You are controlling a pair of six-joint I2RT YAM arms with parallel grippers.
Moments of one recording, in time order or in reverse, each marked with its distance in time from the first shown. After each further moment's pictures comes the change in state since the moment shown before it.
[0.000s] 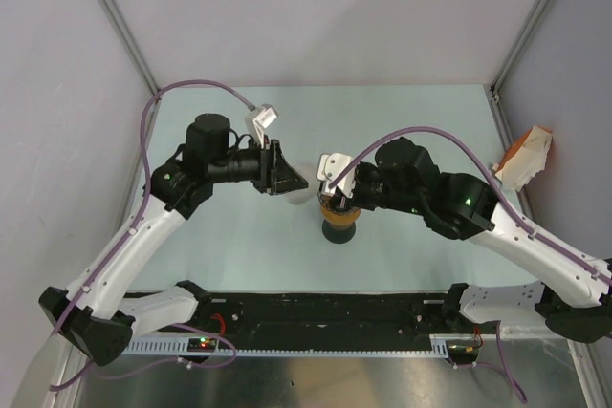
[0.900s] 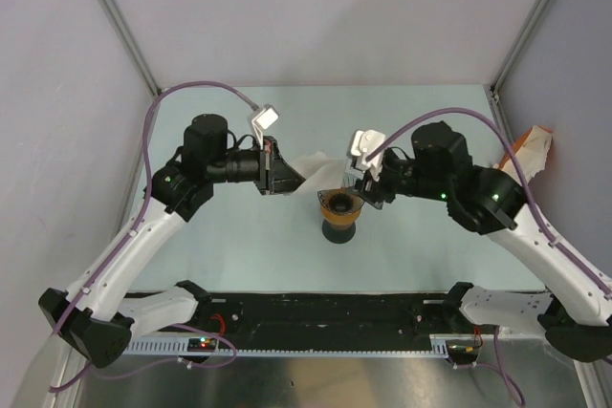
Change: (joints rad) left arm 0.000 -0.013 -0.031 0.095 0.128 -0.055; right arm -0.184 -0.059 -0.006 -0.004 -0.229 0.084
